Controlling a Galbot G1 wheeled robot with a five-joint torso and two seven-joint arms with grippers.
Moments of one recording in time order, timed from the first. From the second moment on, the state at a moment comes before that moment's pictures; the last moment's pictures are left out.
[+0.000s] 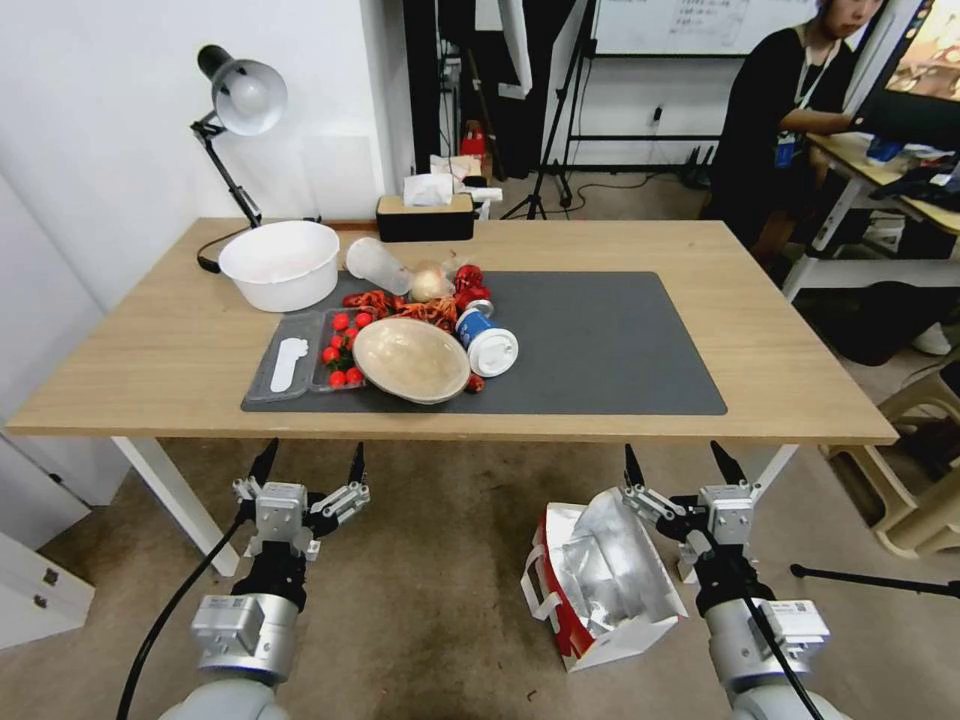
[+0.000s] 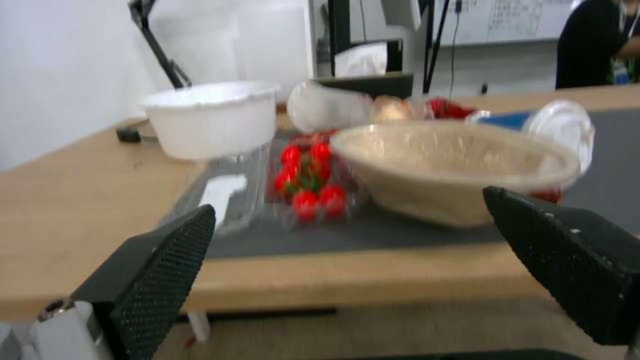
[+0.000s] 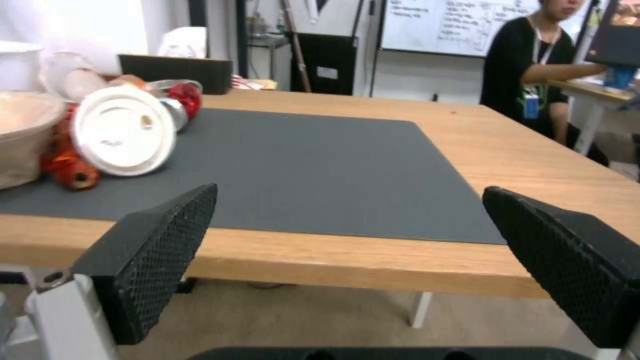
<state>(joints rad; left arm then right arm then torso) 1.79 -1.50 -0.55 -2.30 -0.03 0.02 0.00 -1.80 1.50 0.55 2.30 0.00 -0.01 0.00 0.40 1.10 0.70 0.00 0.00</state>
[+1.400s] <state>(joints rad) 1.70 -1.52 -0.61 -2.28 -0.29 0.11 0.05 -1.66 1.45 0.79 2.44 0.23 -0.38 0.01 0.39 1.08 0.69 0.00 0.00</state>
